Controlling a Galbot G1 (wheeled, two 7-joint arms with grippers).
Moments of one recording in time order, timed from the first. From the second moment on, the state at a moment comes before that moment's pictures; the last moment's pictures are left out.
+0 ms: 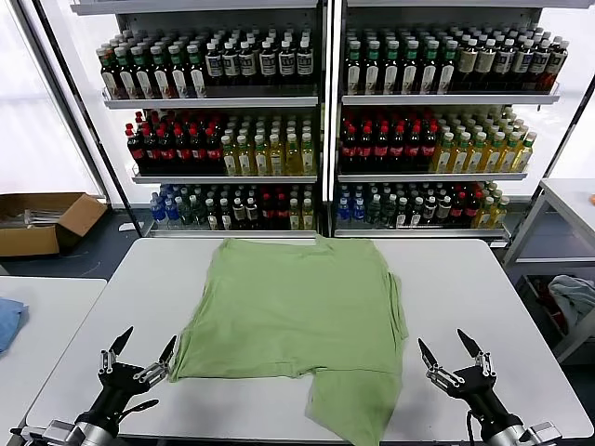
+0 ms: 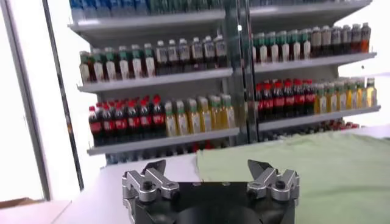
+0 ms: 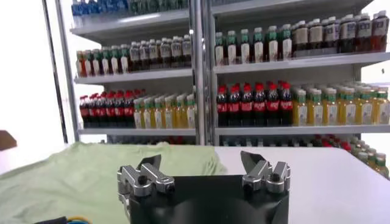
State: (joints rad) left arm 1.66 -1.34 -0.87 -2.06 -0.23 0.10 0.35; right arm -1.69 1.33 0.83 2.10 0.34 -0.08 -0.39
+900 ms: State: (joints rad) left arm 1.65 -1.19 -0.73 -2.03 -0.34 0.37 0.19; right arm -1.87 1.16 0.64 2.20 0.30 -0.27 -0.32
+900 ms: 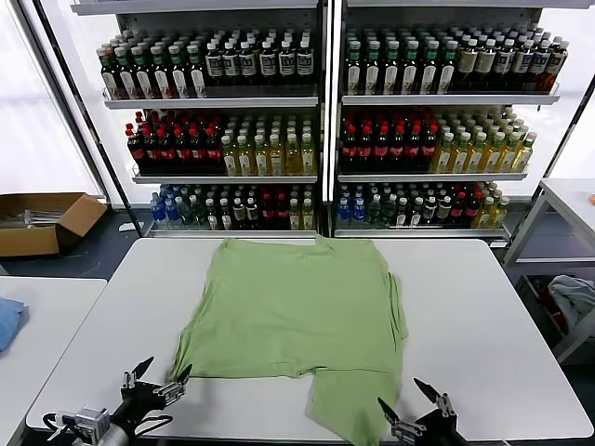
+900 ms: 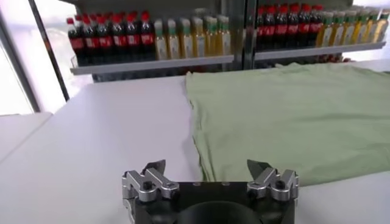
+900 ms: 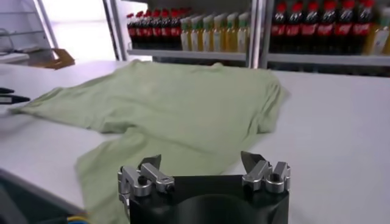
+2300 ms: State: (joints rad) left arm 1.64 -1.19 -0.66 -1.99 -0.33 0.36 0.19; right arm -1.88 1.17 0.50 2.16 0.20 -0.23 -0.33
